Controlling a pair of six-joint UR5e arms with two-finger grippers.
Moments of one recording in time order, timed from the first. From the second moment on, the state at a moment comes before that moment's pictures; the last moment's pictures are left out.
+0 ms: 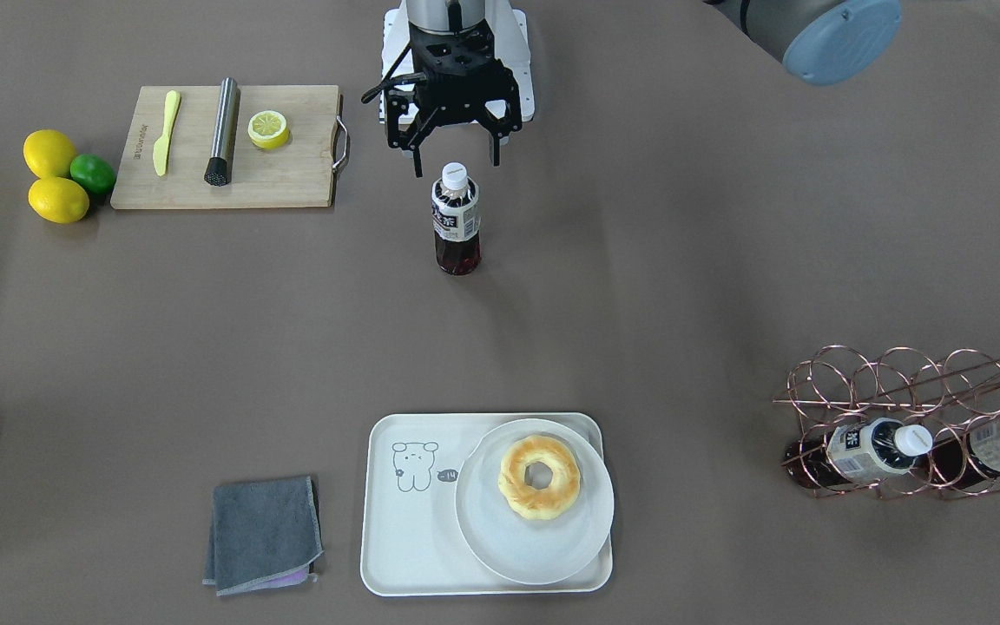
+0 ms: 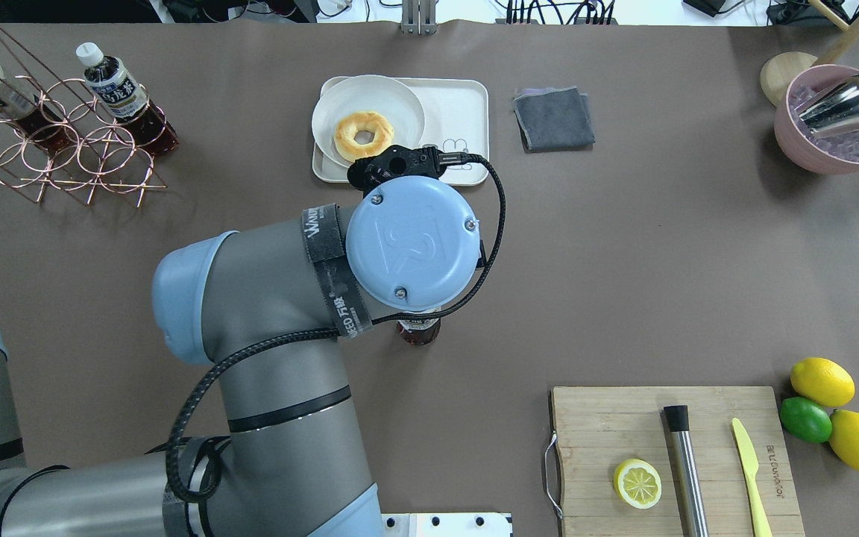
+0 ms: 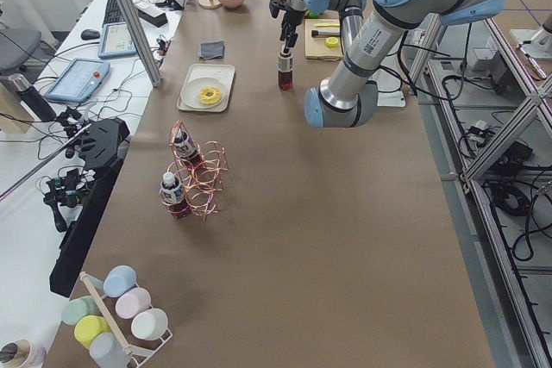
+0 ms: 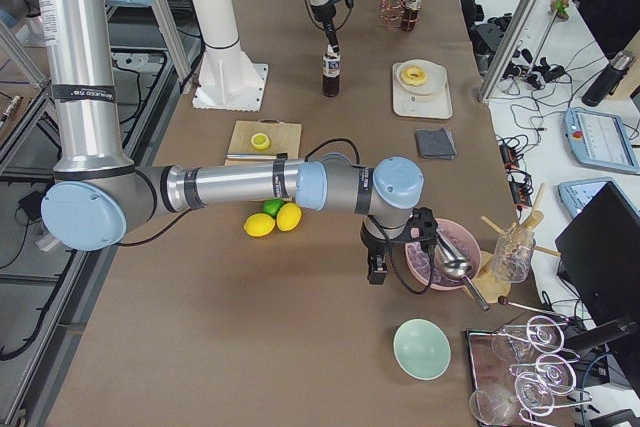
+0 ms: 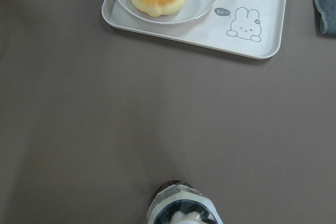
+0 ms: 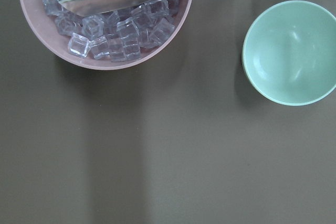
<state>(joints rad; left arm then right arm) -0.39 -2.51 -1.87 -1.16 -1.54 -1.48 1.60 -1.50 1.64 -1.77 2.35 -0.09</state>
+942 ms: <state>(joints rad) -0.56 -2.24 -2.05 -1.35 -1.57 -1.17 1.60 -1.47 1.64 -1.77 2.35 -0.08</state>
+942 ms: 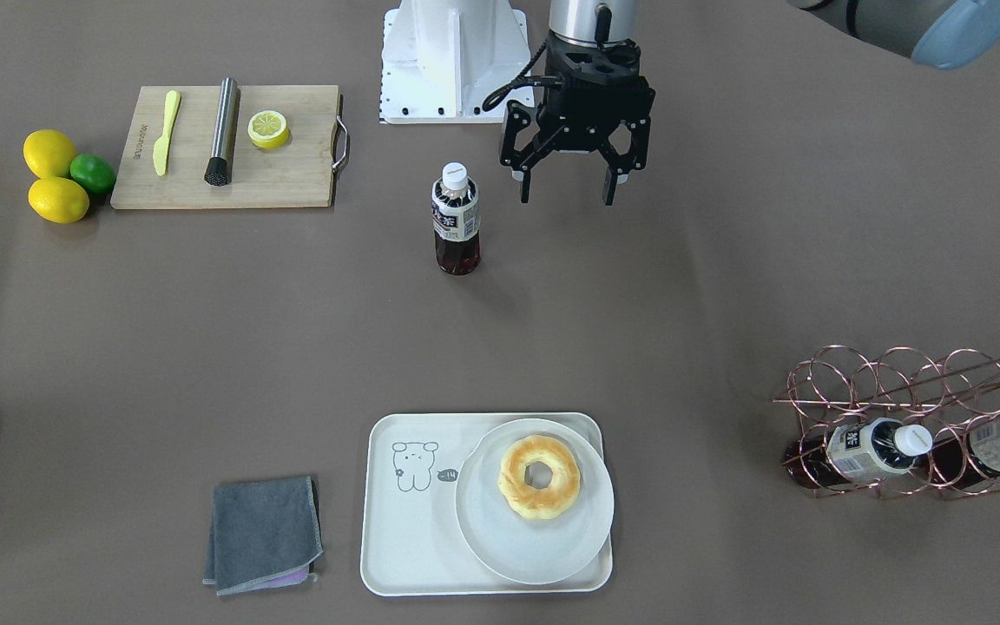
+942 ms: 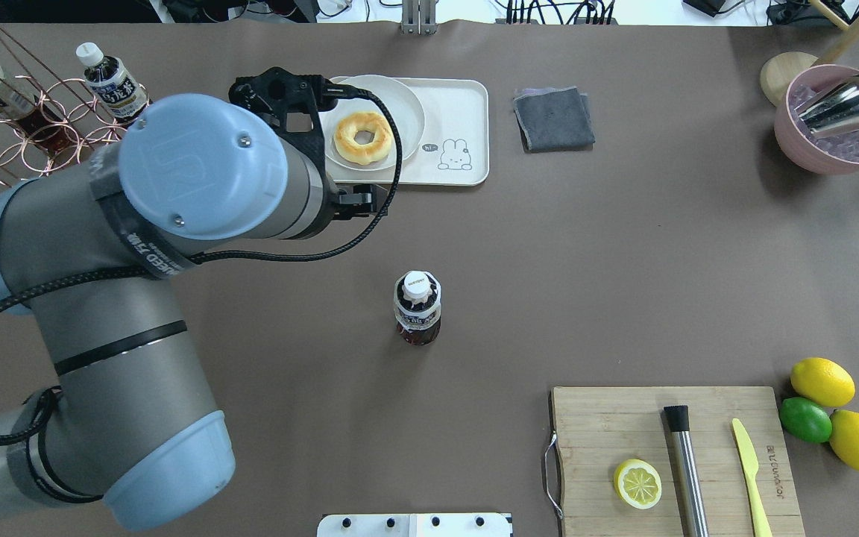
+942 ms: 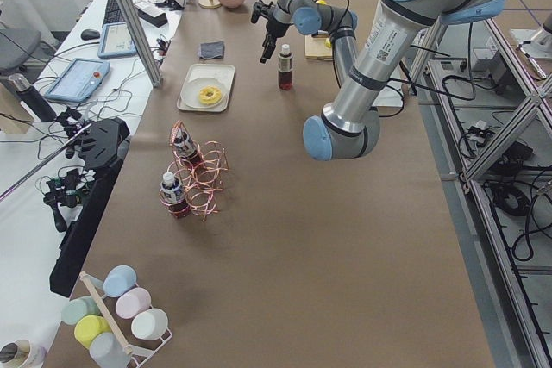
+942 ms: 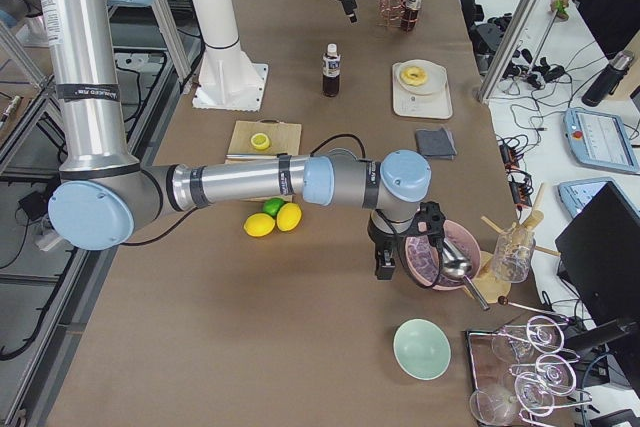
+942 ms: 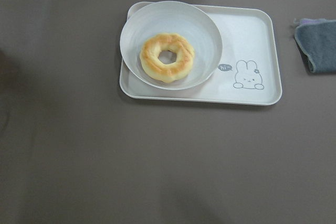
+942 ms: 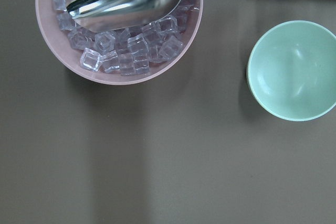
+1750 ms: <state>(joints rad) -0.68 -2.00 -2.06 -1.47 -1.71 -1.00 1.54 -1.39 1.69 -1.77 2.35 0.01</state>
